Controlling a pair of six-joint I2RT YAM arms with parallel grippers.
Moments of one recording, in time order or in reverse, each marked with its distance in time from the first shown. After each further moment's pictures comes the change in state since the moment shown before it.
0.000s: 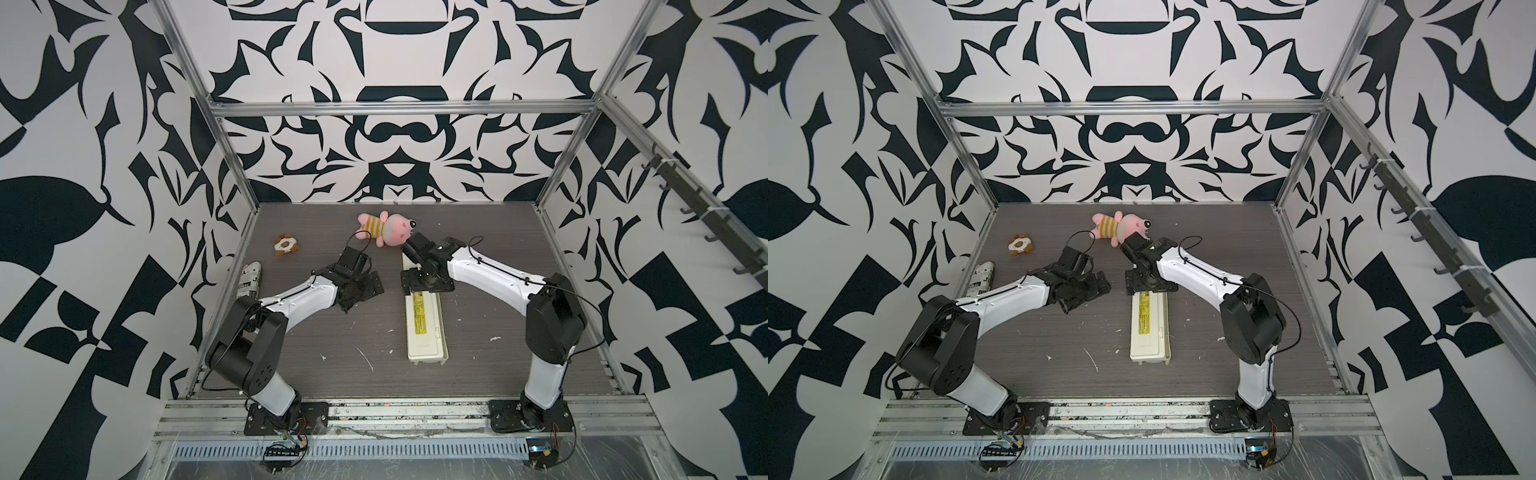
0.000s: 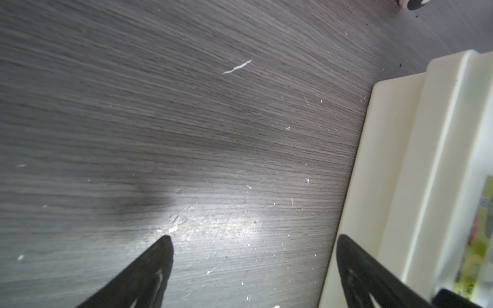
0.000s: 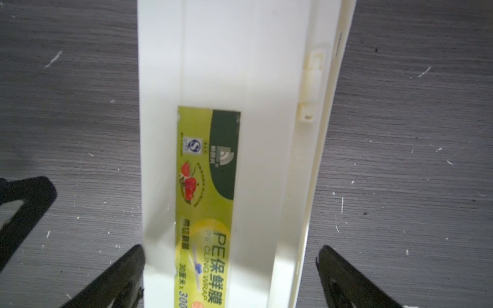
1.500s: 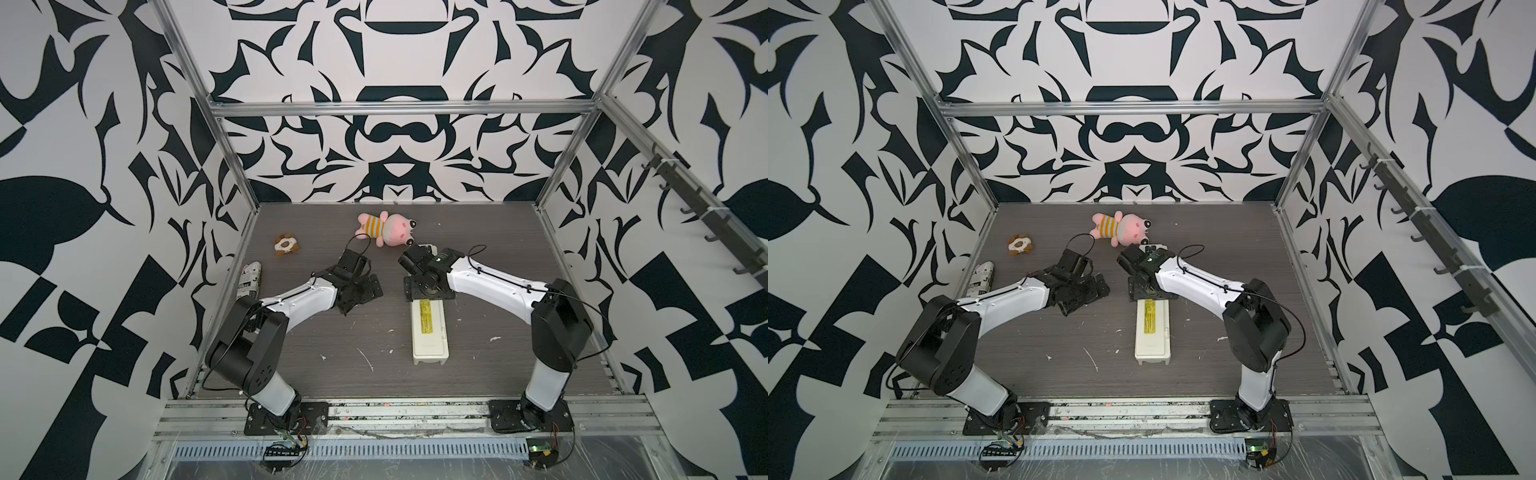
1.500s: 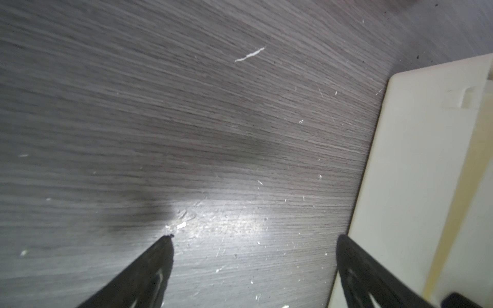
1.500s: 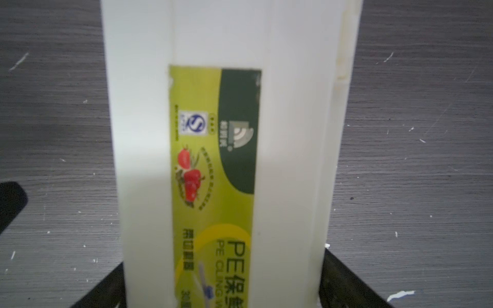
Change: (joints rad) left arm 0.001 0.000 -0.026 0.007 -0.001 0.001; right arm 0.043 -0.053 -0.116 0.065 0.114 0.098
